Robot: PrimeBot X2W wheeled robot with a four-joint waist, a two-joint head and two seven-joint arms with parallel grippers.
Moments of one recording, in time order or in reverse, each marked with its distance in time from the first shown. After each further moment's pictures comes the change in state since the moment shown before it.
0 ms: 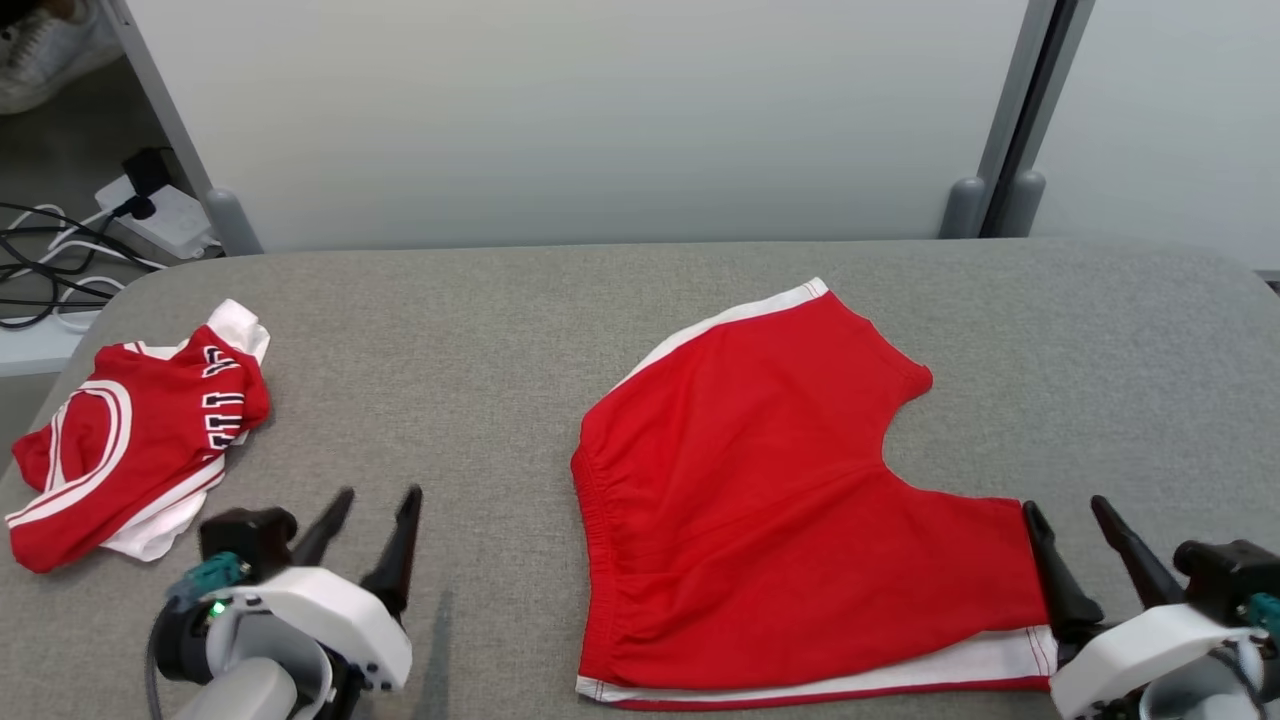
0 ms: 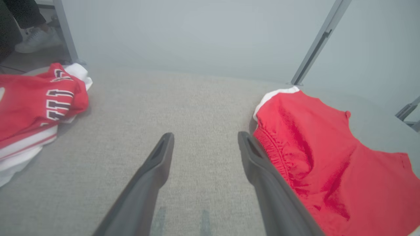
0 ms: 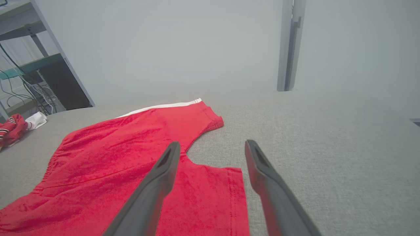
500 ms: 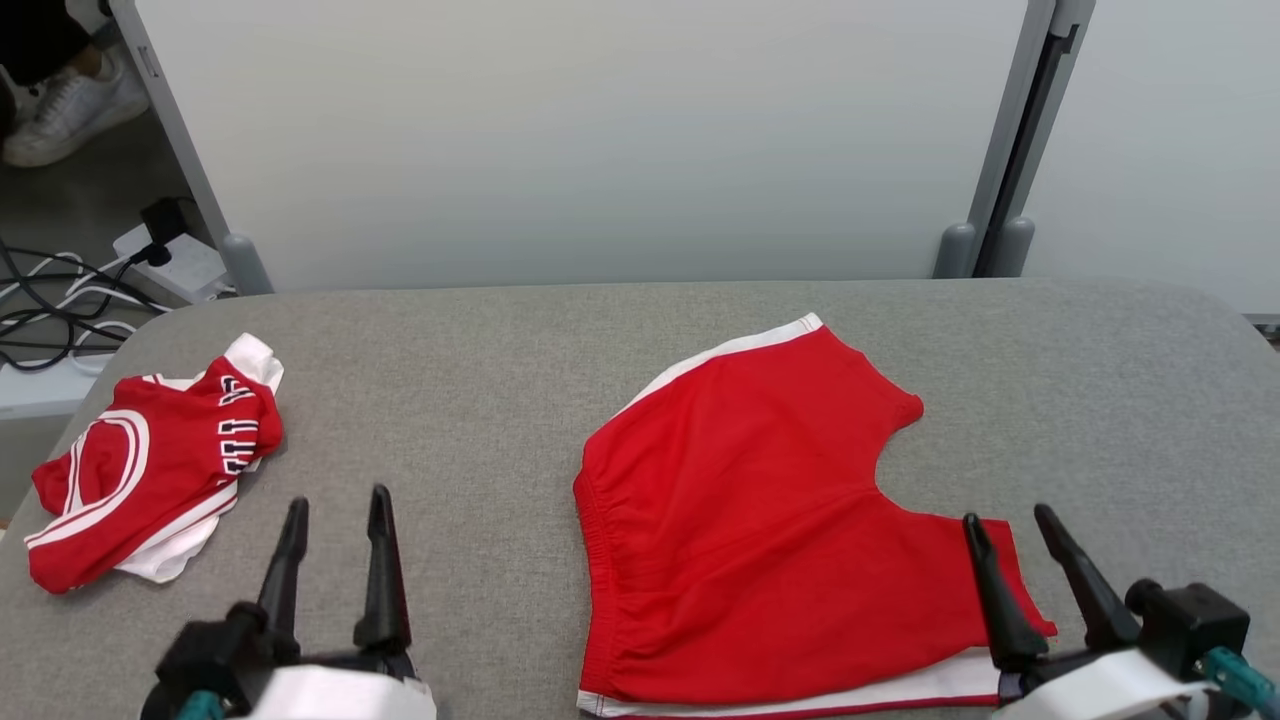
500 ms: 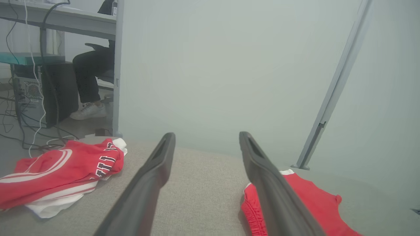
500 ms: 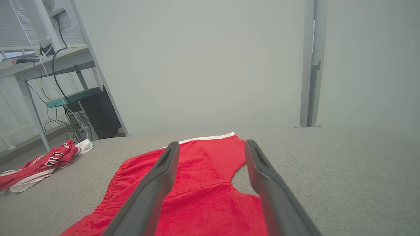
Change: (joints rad) left arm 0.412 -0.308 0.662 -0.475 0.580 0.062 -0.004; right arm 0.138 0.145 -0.075 -0.259 -0.149 0.000 0.000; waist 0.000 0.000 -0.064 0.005
